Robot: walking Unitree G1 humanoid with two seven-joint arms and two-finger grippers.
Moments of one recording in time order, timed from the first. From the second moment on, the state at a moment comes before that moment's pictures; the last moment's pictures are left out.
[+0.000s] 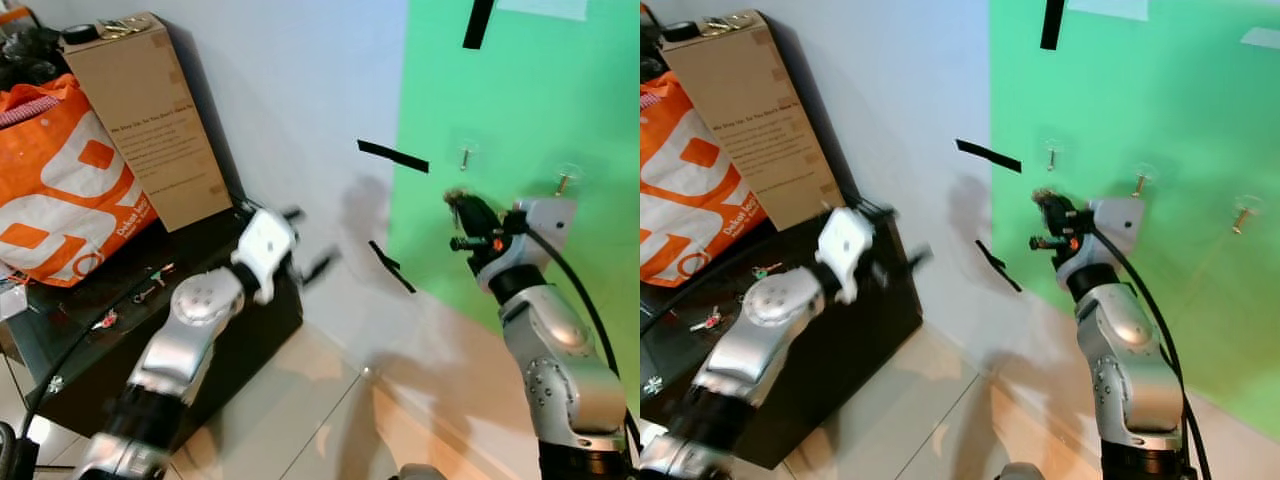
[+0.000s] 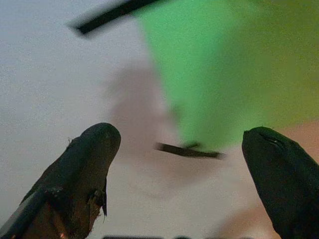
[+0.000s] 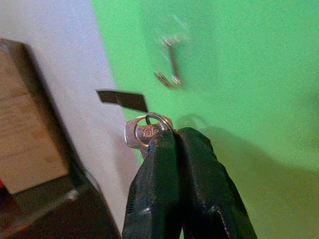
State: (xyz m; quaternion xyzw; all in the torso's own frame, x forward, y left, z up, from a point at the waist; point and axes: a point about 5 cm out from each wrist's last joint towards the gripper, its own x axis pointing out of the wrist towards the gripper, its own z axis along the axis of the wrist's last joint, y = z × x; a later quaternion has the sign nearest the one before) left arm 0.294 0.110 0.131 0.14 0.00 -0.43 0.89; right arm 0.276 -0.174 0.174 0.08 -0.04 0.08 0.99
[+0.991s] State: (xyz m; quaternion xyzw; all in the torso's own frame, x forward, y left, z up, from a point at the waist) left arm 0.274 0.099 0.138 0.06 0.05 -0.58 0.81; right arm 0.280 -0.184 0.185 0.18 -0.04 0.04 0.98
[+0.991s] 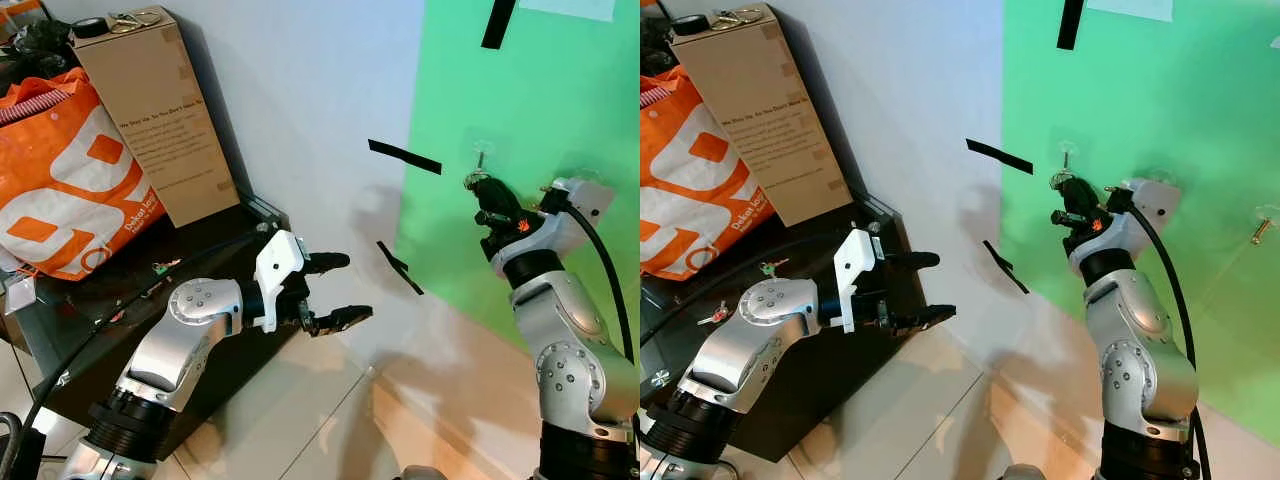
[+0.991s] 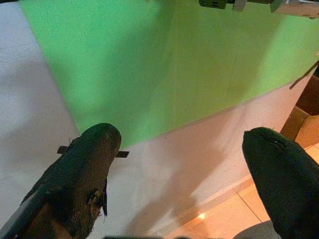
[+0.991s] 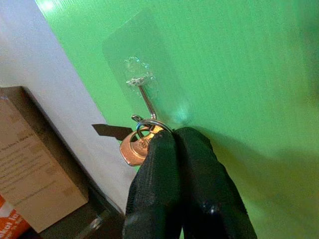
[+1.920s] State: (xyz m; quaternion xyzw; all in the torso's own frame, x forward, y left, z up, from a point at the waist) left arm 0.270 0.100 0.136 0.05 0.06 -0.58 0.81; right arm 0.274 -0.174 0.189 0.17 -0.03 0.09 0.98
